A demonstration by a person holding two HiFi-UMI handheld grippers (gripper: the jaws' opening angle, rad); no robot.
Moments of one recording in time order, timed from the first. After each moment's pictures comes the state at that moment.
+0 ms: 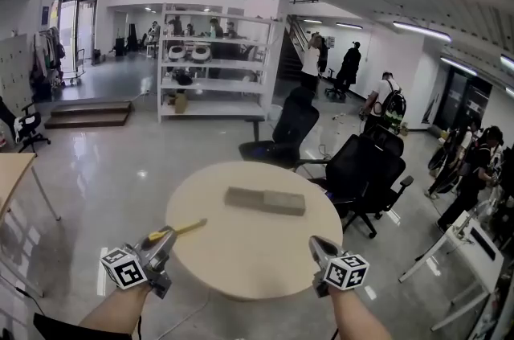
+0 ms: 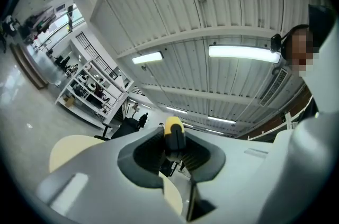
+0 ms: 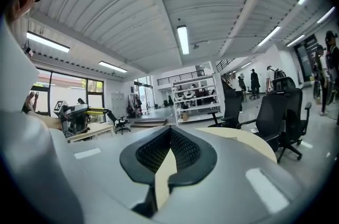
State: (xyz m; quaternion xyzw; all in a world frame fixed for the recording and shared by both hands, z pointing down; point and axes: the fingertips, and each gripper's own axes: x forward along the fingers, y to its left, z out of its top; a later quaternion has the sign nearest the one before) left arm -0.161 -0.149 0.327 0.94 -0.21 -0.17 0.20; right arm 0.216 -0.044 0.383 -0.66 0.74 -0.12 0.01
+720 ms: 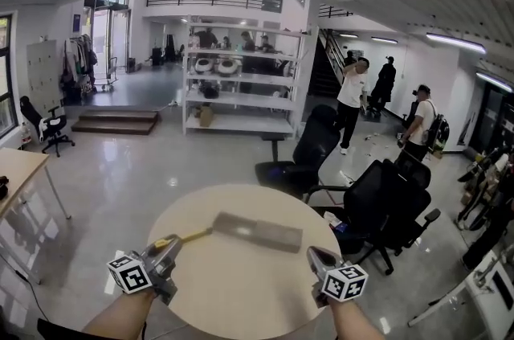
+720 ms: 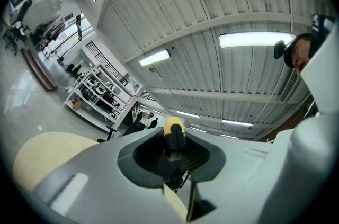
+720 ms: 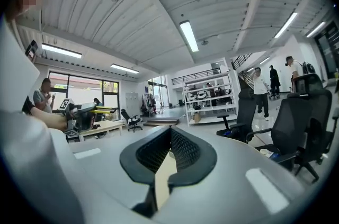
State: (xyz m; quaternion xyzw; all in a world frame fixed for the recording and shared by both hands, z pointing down) left arm 0.026 -0.212 0.329 0.92 -0.28 -0.19 0.20; right arm 0.390 -0.161 0.384 -0.58 0.81 -0.10 0.00
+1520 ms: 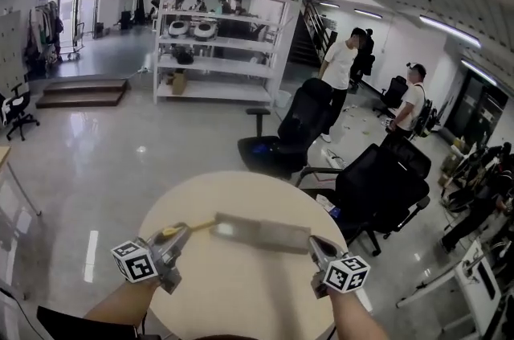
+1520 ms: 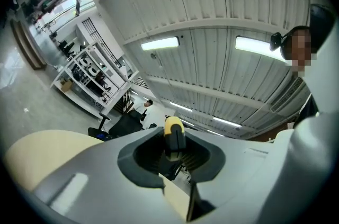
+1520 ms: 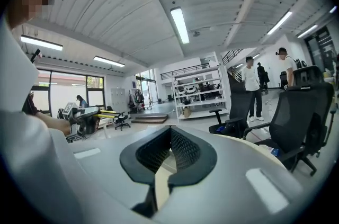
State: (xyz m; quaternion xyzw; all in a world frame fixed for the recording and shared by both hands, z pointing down) left arm 0.037 -0.420 0.392 0.93 -0.19 -0.16 0.25; right arm 0.365 -0.319 0.424 -0.63 0.77 -0.14 -0.01
